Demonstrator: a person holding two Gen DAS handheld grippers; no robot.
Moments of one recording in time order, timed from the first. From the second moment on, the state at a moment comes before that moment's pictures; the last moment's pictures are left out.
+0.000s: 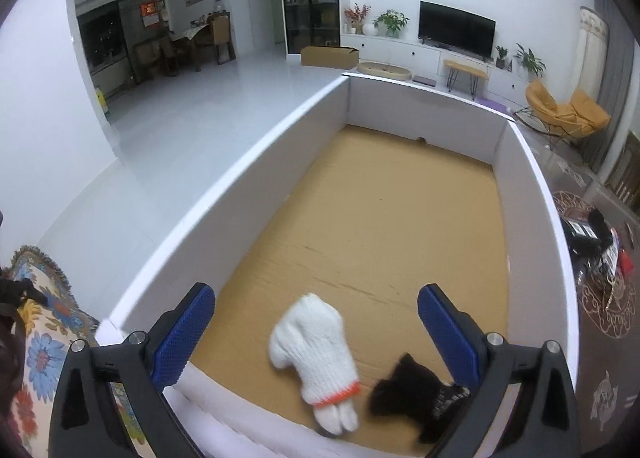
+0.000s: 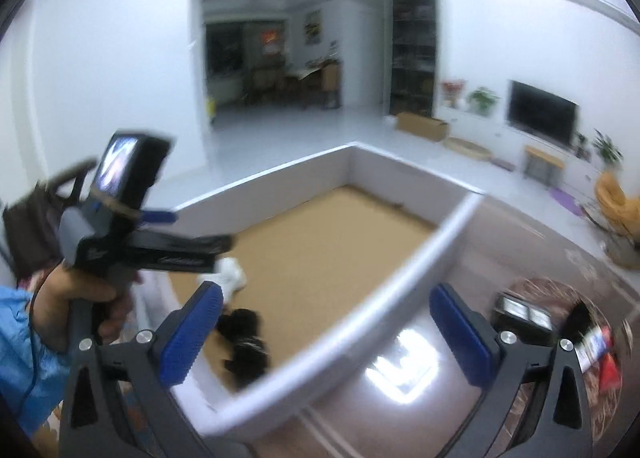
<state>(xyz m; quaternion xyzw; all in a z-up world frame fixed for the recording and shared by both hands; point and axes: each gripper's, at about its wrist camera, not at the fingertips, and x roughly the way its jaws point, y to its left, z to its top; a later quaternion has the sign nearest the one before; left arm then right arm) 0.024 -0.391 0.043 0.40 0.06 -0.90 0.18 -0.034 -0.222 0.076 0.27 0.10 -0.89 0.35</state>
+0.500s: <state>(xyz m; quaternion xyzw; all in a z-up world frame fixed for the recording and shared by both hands) 0.059 -0.226 0.128 0.32 0.03 -0.95 0.02 -0.068 0.123 -0.063 0.47 -0.01 -0.88 0.01</state>
